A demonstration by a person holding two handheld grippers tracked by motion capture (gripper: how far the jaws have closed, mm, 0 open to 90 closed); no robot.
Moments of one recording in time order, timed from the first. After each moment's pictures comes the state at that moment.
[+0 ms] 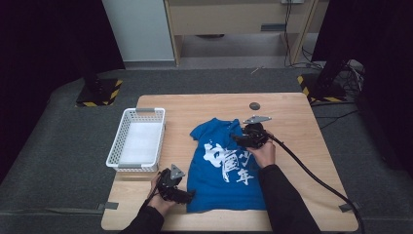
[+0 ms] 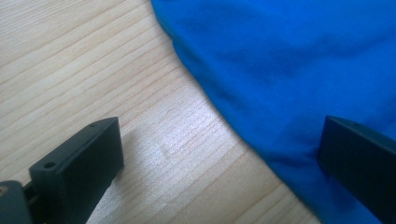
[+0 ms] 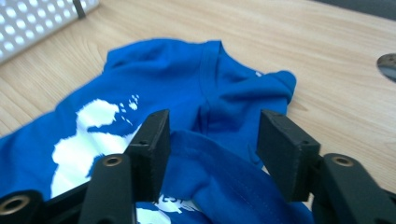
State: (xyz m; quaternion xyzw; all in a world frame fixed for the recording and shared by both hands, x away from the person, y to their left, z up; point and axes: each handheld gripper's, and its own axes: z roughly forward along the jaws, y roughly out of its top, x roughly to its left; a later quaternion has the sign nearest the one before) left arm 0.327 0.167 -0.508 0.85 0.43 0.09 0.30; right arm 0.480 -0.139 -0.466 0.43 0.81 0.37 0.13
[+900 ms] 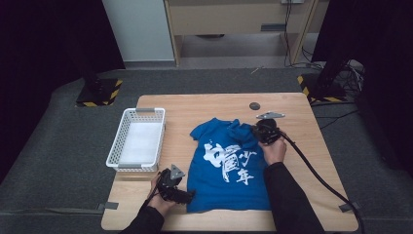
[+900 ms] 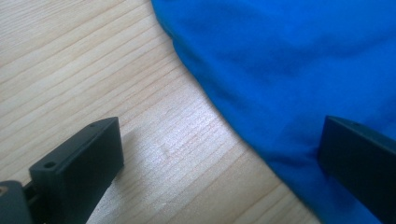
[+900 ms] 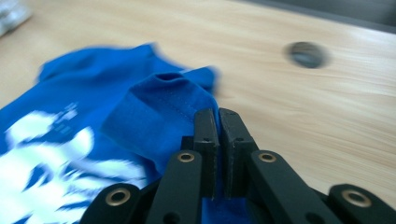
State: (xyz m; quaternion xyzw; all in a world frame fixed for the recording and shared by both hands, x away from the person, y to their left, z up) left arm 0.326 0.167 -0.508 0.85 0.43 0.10 0.30; right arm 0.483 -0.175 -0.450 0.50 0.77 0.34 0.19
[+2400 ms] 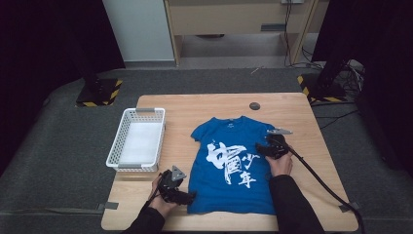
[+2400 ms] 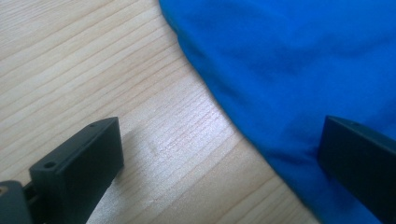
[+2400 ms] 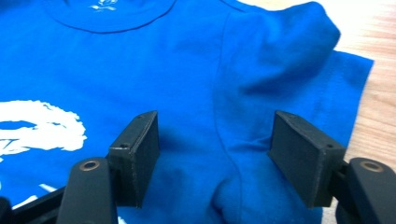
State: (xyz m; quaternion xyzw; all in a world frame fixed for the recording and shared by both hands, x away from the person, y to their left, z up) left arm 0.322 0.163 -0.508 0.85 0.43 0.09 0.30; right arm 0.462 -0.210 -0.514 0.57 0.74 0.30 0.20
